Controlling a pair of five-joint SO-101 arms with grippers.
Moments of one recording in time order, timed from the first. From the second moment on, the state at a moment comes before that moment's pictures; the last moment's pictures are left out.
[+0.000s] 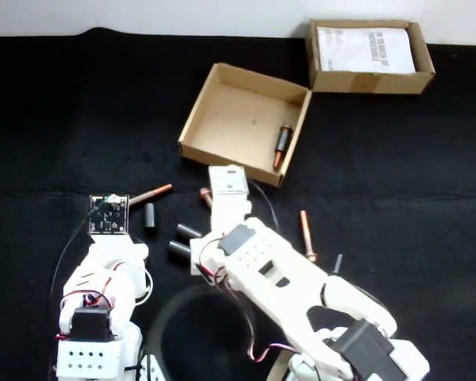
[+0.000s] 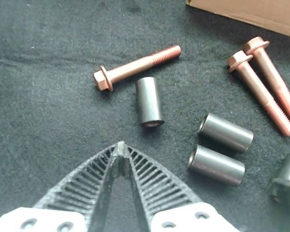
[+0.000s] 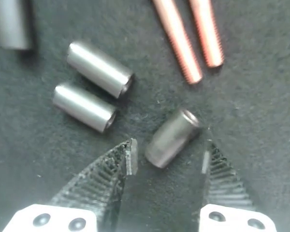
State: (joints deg) left arm -5.1 -103.1 96.0 60.3 4.4; right arm -51.5 -11.3 44.8 48.1 -39.0
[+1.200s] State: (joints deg) left arm -5.1 -103.1 96.0 60.4 4.4; right arm -51.7 -4.9 44.4 44.4 -37.5
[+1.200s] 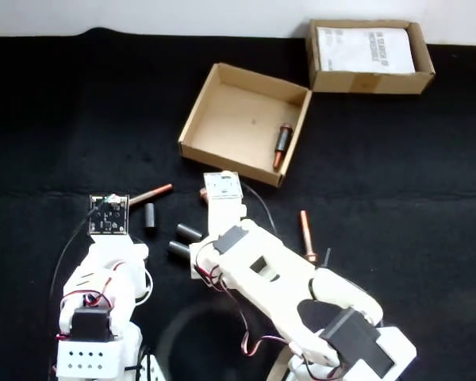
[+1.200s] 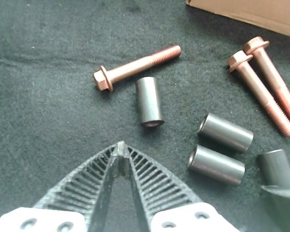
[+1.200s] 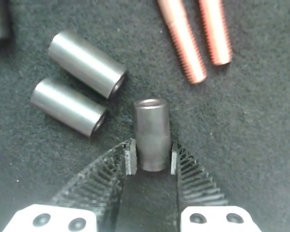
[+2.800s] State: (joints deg) left arm 7.0 -93.0 79.2 71.8 12.3; right arm -35.2 -37.2 18.1 79.6 -32.2
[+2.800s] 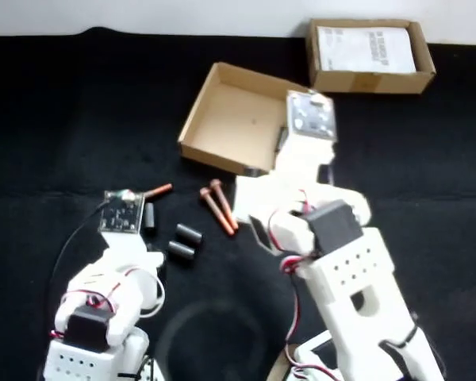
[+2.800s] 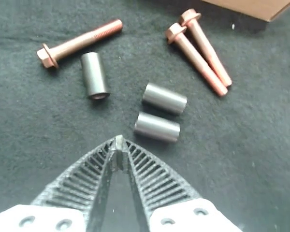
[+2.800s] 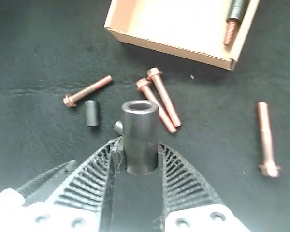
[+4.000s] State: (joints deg) left arm 30.8 -8.7 20.0 75.9 -45.8; right arm 17.1 -100.0 64.6 72.7 -13.5
